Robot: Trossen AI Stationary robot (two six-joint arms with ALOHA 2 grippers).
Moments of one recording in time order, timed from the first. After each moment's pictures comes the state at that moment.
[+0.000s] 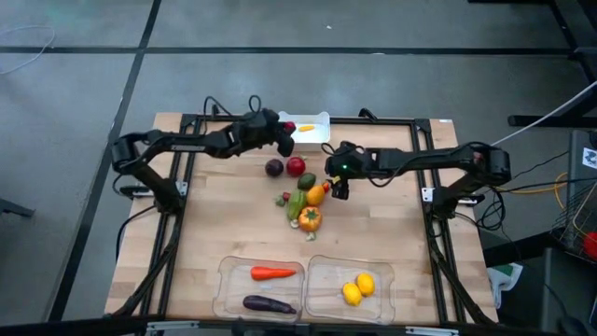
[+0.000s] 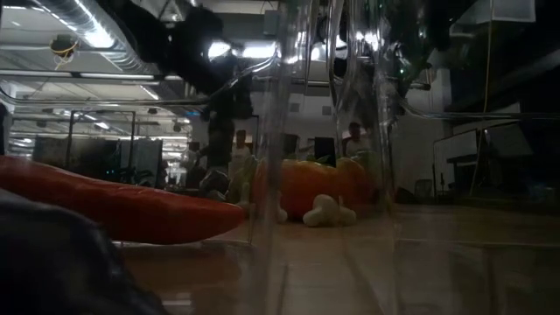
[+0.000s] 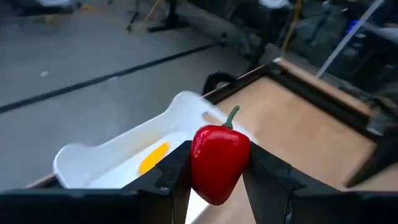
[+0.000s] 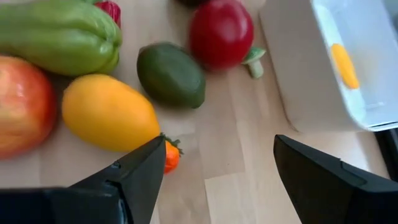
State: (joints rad) left arm 0.46 1.56 0.87 0.32 -0.21 -0.31; right arm -0.17 1.53 0.99 -0.37 0.19 -0.14
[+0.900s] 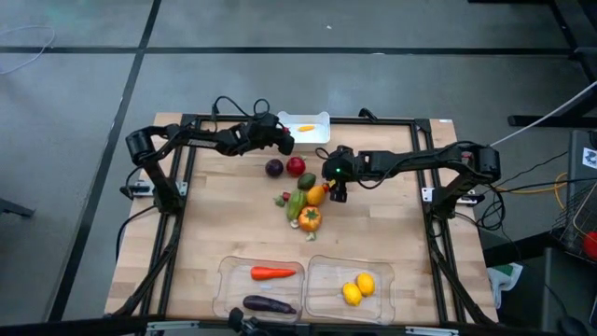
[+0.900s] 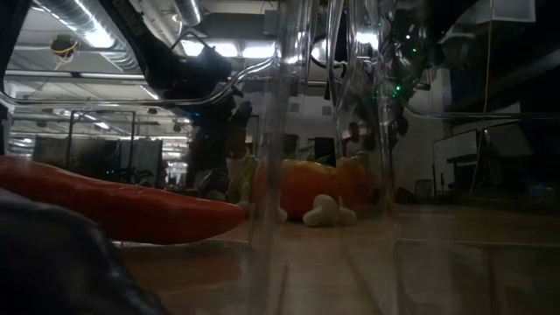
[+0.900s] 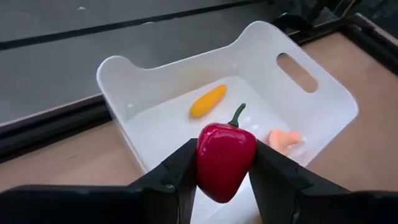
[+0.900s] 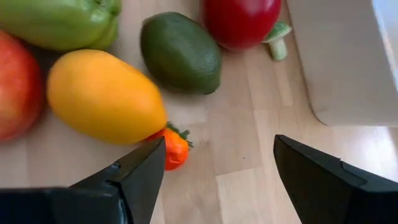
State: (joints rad) left arm 0.54 1.72 0.87 0.27 -0.20 -0.44; right arm -0.17 1.61 0.98 -0.36 0.17 -0.14
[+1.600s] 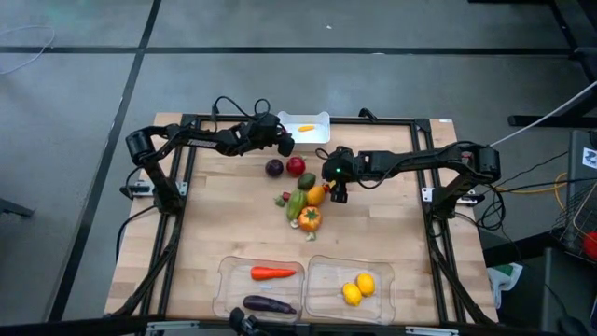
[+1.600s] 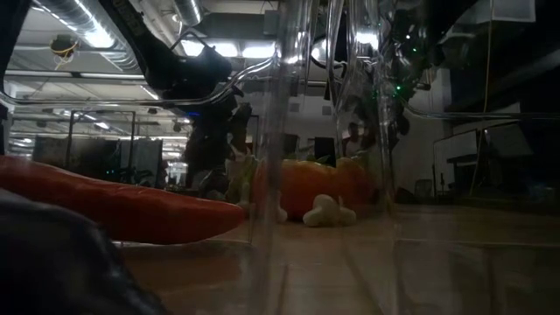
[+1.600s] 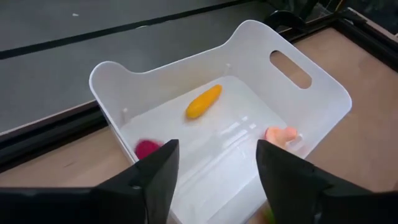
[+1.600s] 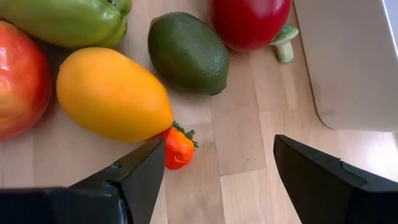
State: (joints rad) left arm 0.54 1.72 0.87 0.27 -0.21 -0.39; right arm -0.17 1.61 0.98 -0.36 0.16 -0.17
